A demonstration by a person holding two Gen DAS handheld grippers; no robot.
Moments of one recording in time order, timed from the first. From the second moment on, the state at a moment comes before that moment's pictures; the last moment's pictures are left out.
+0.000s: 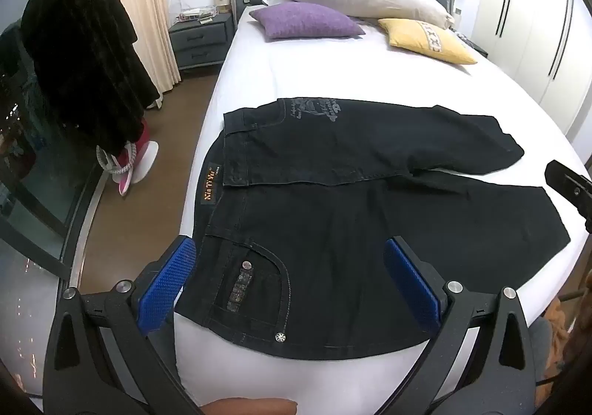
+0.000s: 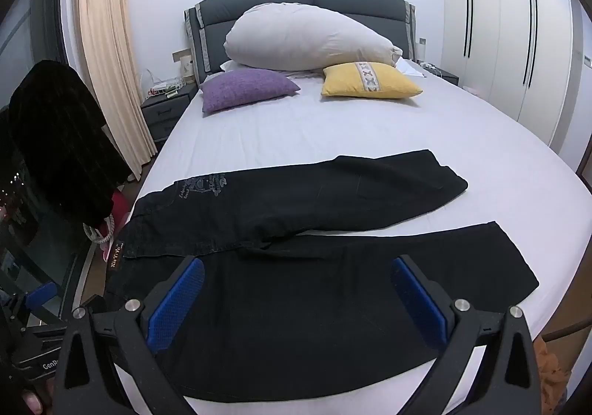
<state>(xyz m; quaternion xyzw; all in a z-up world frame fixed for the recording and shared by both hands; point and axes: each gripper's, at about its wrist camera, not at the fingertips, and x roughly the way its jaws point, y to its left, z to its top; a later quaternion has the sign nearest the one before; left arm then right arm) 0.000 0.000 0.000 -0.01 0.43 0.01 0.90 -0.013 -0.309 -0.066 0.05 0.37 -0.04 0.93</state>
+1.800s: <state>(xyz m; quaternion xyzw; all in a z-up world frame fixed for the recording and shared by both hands) 0.000 0.001 -0.010 -0.01 0.43 0.01 0.90 -0.011 -0.298 -0.096 0.02 0.42 -0.05 0.91</state>
